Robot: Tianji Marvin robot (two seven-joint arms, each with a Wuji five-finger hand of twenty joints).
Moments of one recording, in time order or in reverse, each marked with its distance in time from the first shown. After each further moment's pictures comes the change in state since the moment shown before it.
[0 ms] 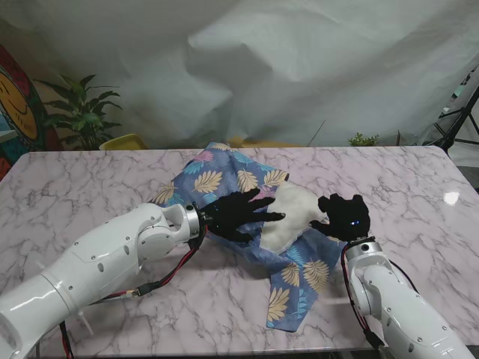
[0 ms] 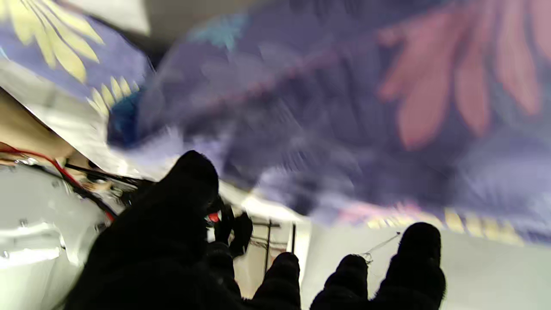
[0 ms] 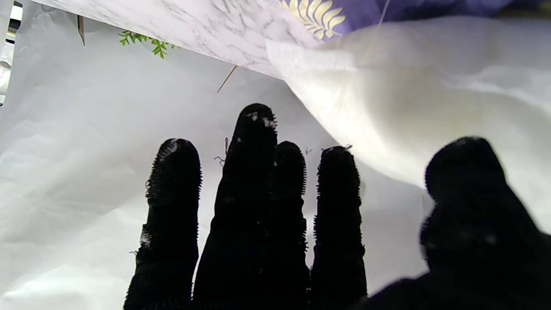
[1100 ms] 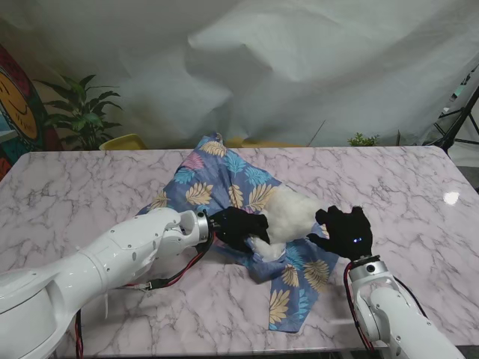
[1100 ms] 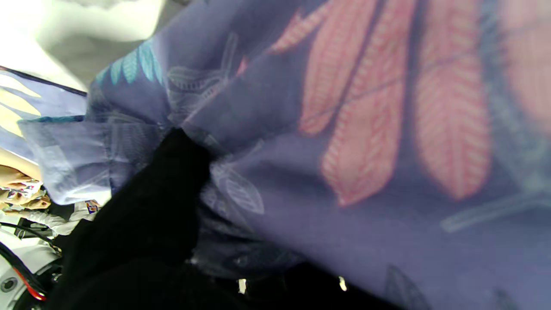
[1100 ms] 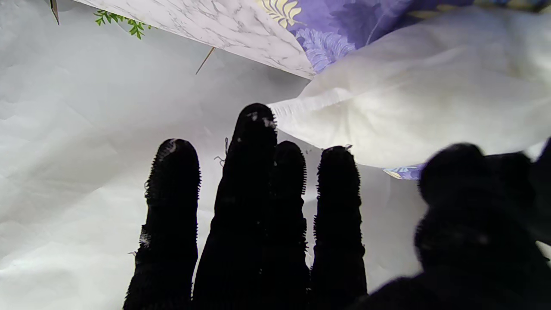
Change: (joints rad) left arm -0.168 -0.173 0.301 0.423 -0.029 -0.088 0.264; right arm -0.174 0.007 0.097 -0.148 -0.076 -0.065 -0.058; left_hand -0.033 -0.121 0.023 -0.080 0.313 -0.066 0.750 0.347 0.092 -0.169 0.982 1.350 0.573 -0.427 1.221 0.939 0.293 -0.430 1.116 0.304; right_hand 0.012 0.042 -0.005 0.000 0.000 0.000 0.000 -0.015 0.002 0.000 -0.001 -0.009 0.000 0.000 0.000 0.000 -0.006 0.010 0.000 -0.008
